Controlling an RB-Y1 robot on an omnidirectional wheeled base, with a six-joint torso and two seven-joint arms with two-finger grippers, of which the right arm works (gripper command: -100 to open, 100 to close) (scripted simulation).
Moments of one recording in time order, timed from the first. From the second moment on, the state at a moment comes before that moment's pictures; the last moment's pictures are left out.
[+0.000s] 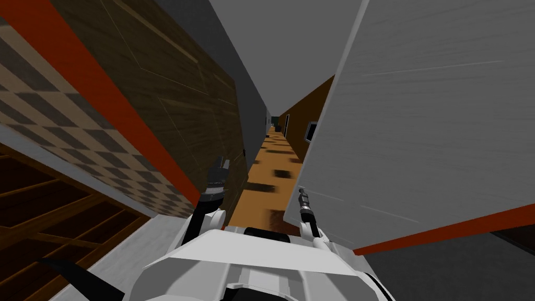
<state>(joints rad) -0.19 -0.12 -0.08 -0.52 -0.13 -0.83 -0.03</state>
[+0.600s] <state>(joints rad) -0.19 -0.13 -0.13 -0.54 -0.16 -0.83 -0.01</state>
